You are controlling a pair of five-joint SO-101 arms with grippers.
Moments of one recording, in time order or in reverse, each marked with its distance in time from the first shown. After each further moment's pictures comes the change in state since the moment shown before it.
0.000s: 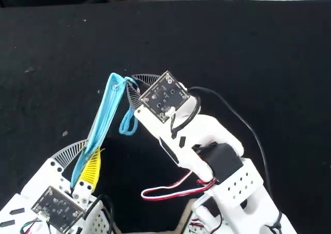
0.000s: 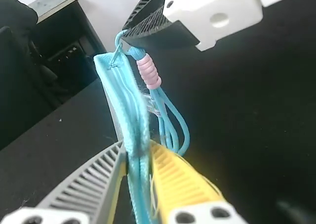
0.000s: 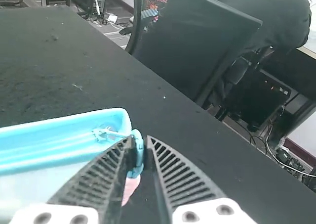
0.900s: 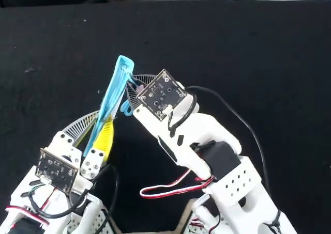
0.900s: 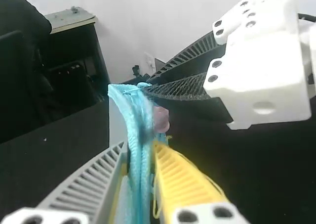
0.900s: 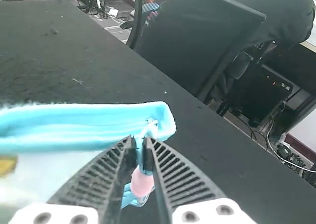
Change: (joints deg) left arm -0.4 0.3 12.3 -24.8 13.5; right arm -0.5 1.0 0.0 0.0 -0.1
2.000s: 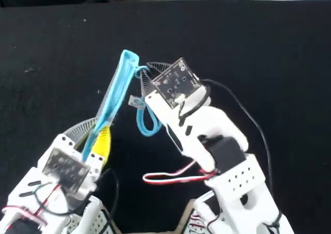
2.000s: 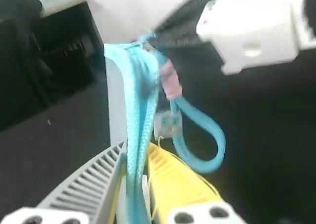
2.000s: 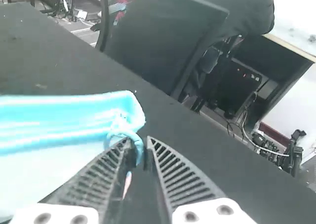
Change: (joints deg) left arm -0.4 3.3 -1.8 6.9 -5.1; right arm 6.1 0.4 0.0 -1.8 0.1
